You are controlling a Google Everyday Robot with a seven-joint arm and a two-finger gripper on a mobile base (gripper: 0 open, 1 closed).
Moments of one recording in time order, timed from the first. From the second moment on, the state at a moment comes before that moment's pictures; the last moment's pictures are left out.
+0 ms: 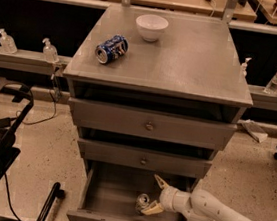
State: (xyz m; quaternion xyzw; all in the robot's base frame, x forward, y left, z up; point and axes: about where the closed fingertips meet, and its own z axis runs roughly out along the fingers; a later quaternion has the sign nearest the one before) arm 0.567 -0.114 0.280 -0.56 0.69 0.16 0.43
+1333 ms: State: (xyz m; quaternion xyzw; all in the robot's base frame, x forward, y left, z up) arm 0.566 -0.112 0.195 -0.52 0.72 0.24 0.40
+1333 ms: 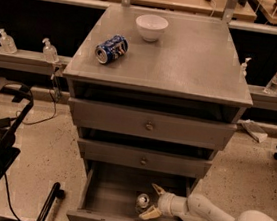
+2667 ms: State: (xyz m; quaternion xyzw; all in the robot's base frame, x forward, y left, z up) arm 0.570 -0.111 0.181 -0.48 0.72 0.29 0.42
